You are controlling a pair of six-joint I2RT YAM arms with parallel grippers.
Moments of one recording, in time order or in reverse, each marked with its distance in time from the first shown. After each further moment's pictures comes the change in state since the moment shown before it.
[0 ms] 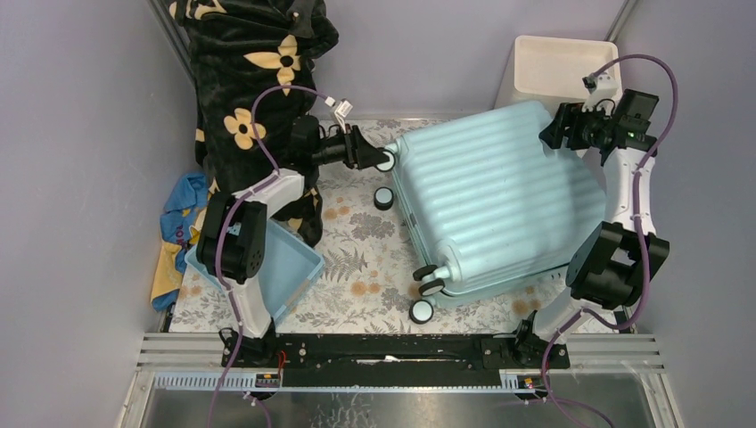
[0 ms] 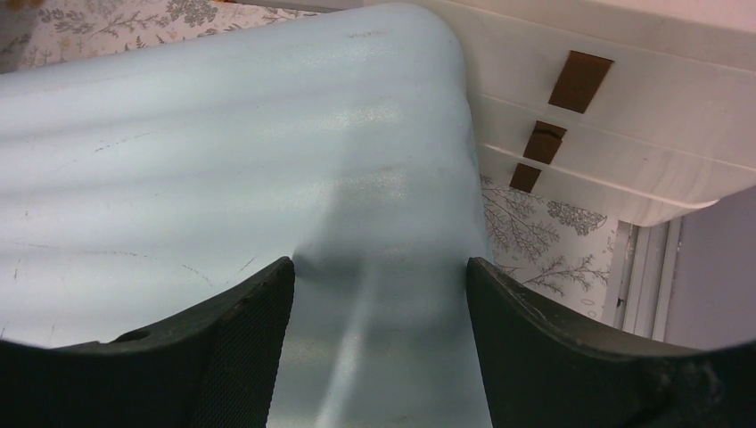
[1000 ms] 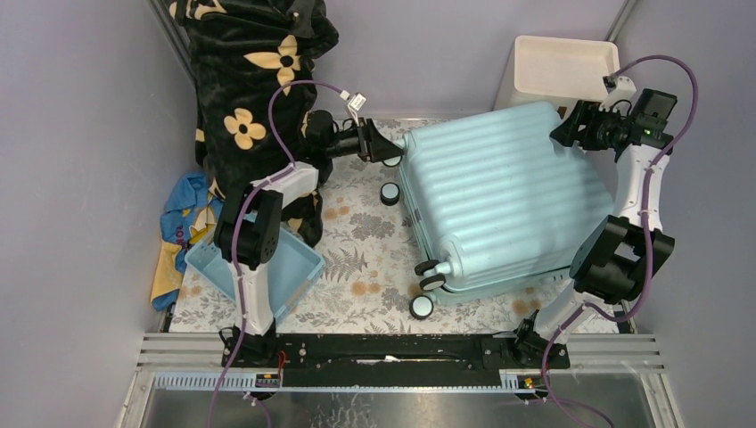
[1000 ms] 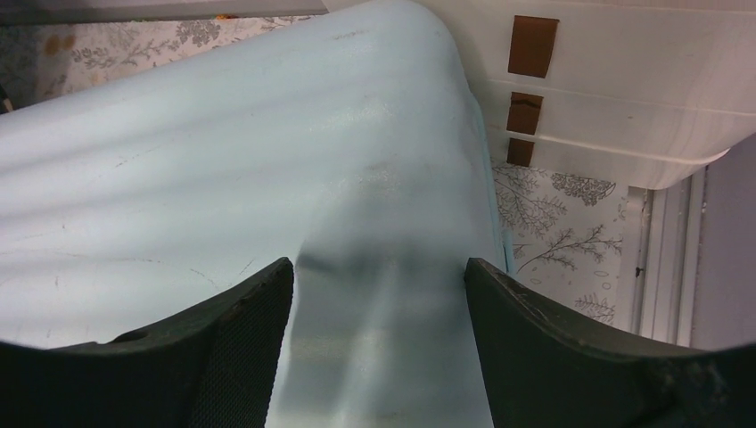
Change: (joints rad) left arm -0.035 0.142 0.124 0.146 0.037 -0.127; right arm -0.074 0.055 0.077 -0.058 -0.057 0.090
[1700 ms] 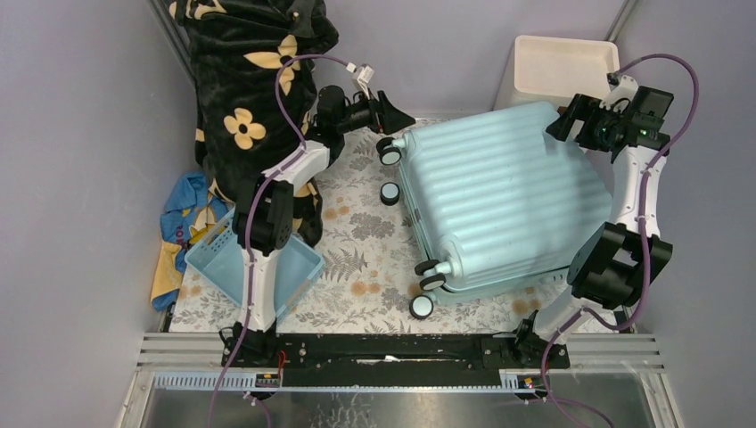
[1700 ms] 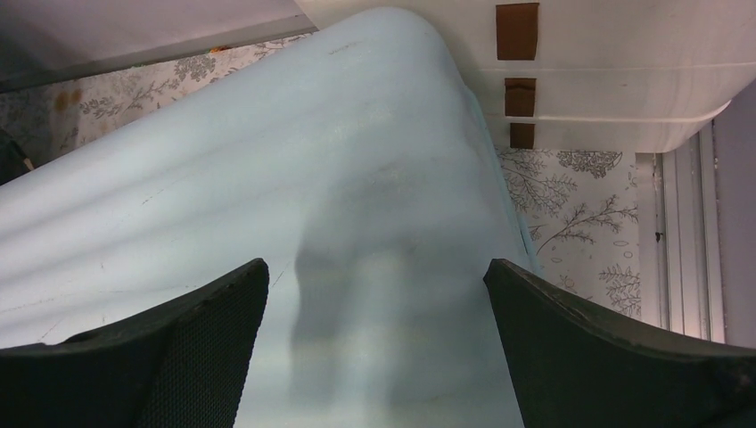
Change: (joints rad) left arm -0.011 0.153 0.340 -0.121 -0.152 0.078; right arm 0.029 -0.058 -0.019 0.005 0.119 0.142
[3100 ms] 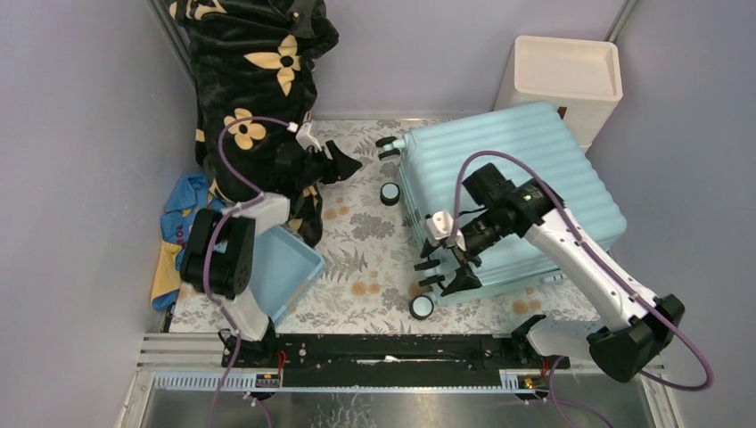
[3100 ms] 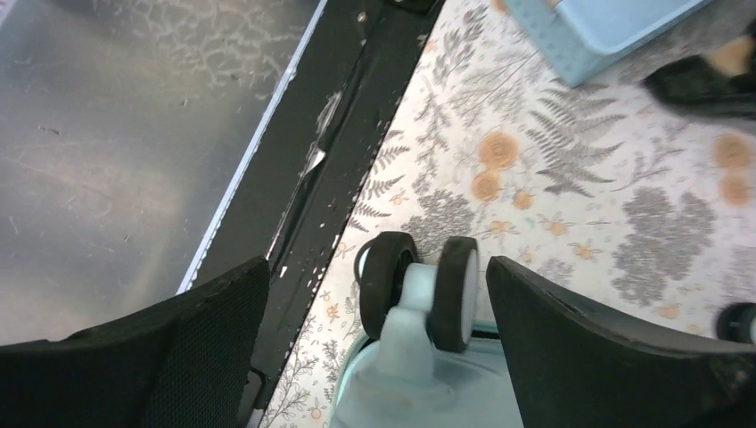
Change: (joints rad) left arm 0.113 -0.397 -0.755 0.029 -0.306 0.032; right arm 1.035 -0.427 -0.381 -0.708 -0.414 -1.219
